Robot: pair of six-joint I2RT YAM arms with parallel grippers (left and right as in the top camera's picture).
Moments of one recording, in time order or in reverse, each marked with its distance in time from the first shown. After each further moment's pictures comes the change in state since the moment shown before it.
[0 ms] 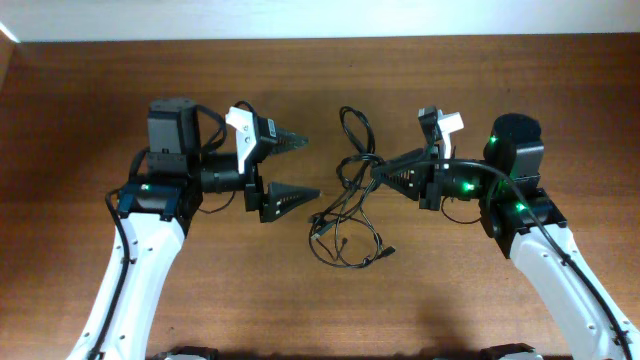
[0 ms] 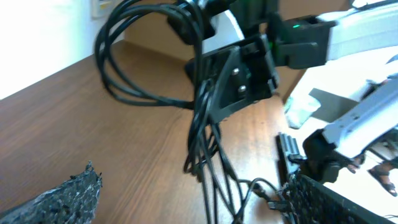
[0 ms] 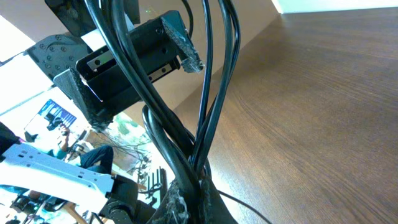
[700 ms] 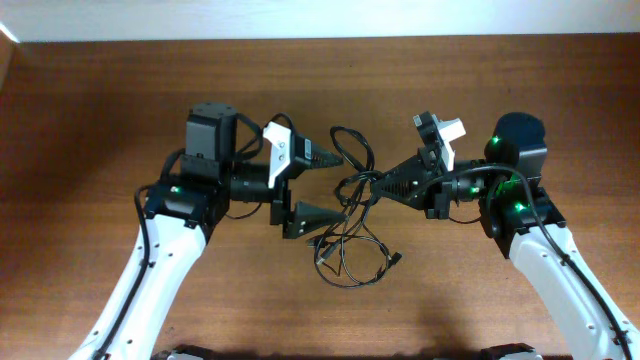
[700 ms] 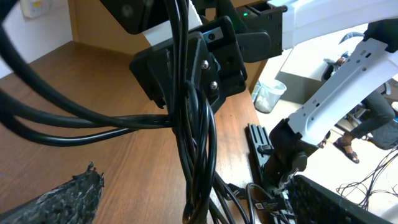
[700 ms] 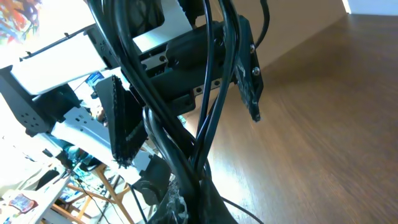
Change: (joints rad) left arm -0.162 0.000 0.000 0.000 0.000 0.025; right arm 0.007 0.001 0.000 0.100 -0.203 -0.001
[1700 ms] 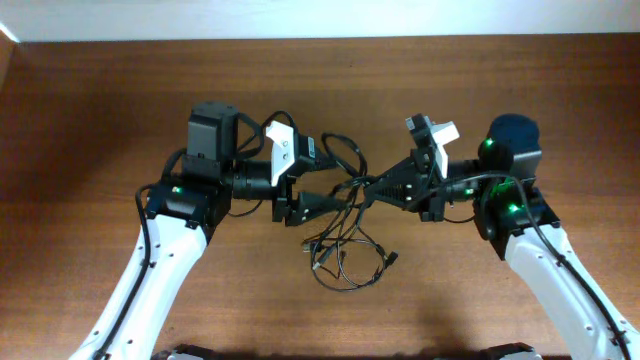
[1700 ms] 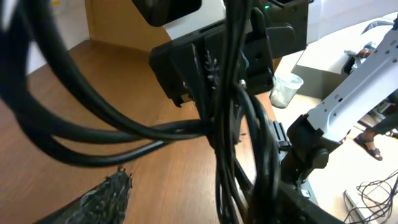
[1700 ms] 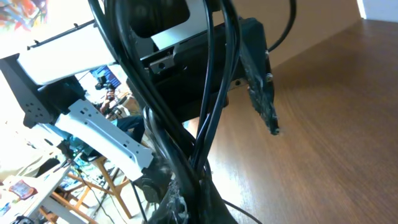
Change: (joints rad) left arm -0.006 0.000 0.000 0.027 -0.066 0.005; right arm 0.035 0.000 0.000 0.050 -0.003 0.001
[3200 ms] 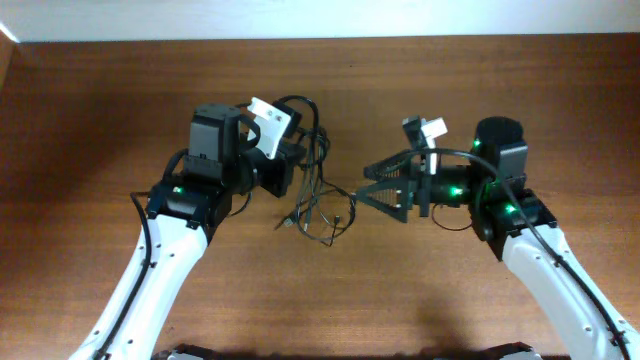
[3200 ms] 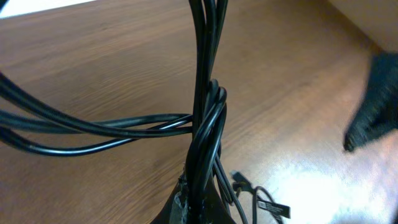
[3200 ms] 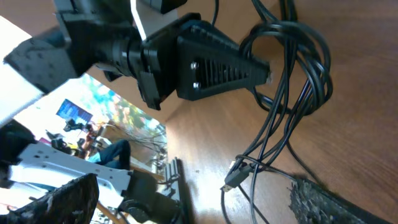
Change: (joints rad) left arm -0.006 0.000 0.000 -0.032 -0.726 -0.404; right arm 0.032 0.000 0.003 -0.224 0.243 0.030
